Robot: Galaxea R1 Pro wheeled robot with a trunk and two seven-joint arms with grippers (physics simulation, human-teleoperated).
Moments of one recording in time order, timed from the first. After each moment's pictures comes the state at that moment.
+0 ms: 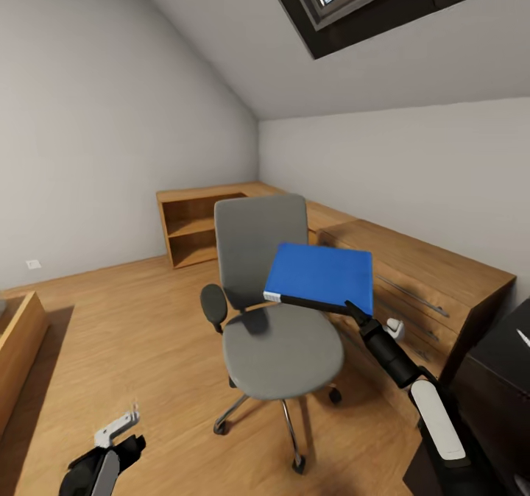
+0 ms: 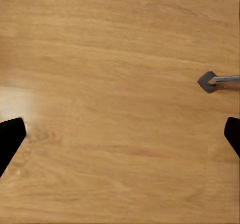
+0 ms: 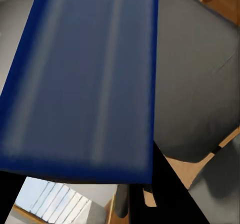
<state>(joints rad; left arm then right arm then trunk) -0.19 -0.05 0.35 -1.12 0.27 0.61 0.33 -0.36 -0.06 -0.18 -1.21 -0.95 0.38 0.51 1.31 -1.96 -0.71</state>
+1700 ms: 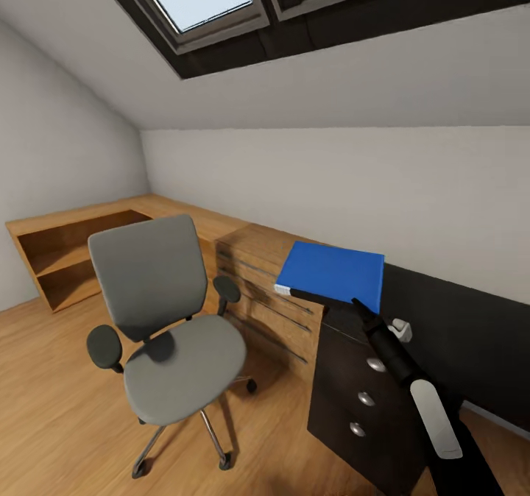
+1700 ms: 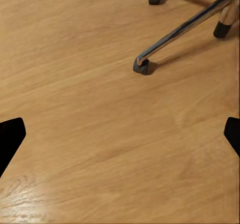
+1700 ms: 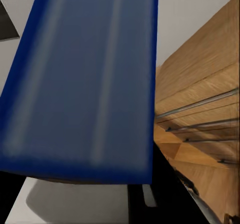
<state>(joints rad) -0.17 -0.03 0.34 -0.24 0.05 -0.52 0.27 -0.36 -0.02 -0.23 -1.23 -0.95 0.32 0.40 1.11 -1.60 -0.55</state>
